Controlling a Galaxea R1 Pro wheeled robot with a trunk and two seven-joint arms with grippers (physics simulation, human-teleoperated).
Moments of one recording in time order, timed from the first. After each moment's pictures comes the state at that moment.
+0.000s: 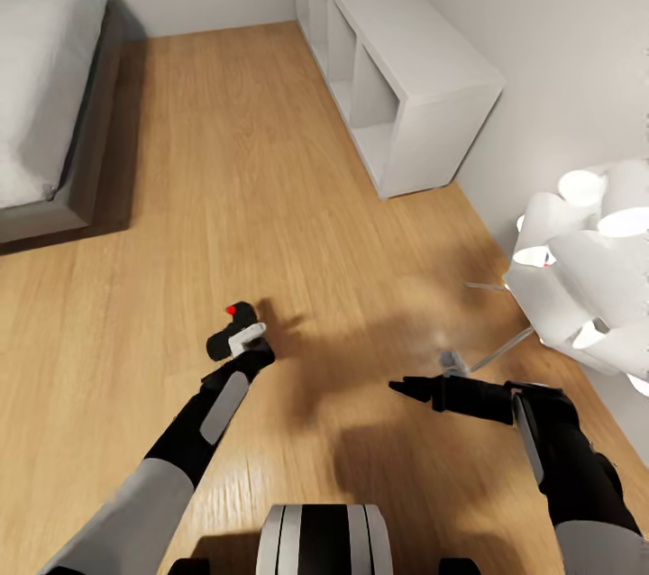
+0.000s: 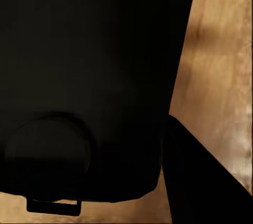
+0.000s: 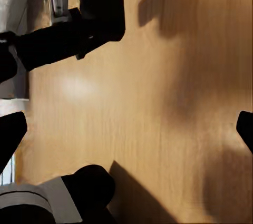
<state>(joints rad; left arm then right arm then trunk) -0.70 -0.07 -0.19 -0.87 0.69 0.27 0.33 -0.51 -0.10 -0.24 -1.25 0.09 0.82 1.28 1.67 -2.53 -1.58</state>
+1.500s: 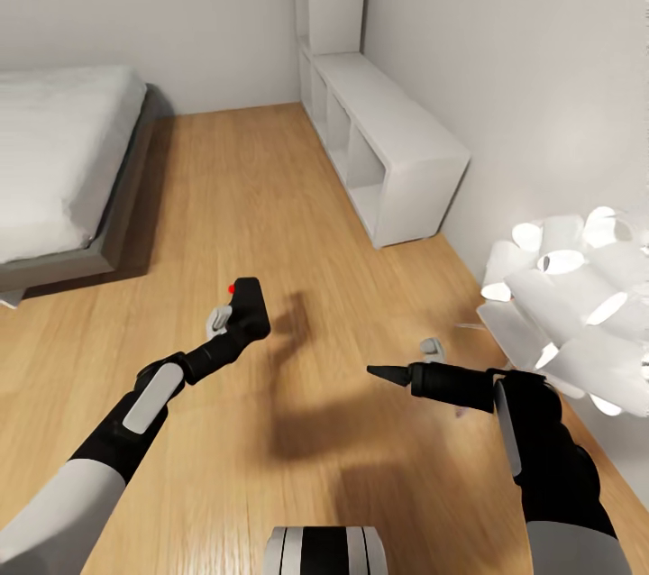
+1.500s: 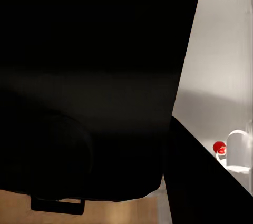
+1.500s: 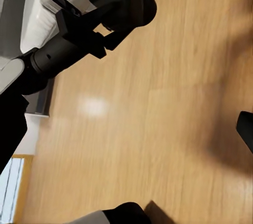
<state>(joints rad) -0.69 0.17 -0.19 -0.94 1.11 0.51 -0.31 -0.51 0.02 -0.24 -1.42 0.12 1.02 1.27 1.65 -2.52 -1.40</state>
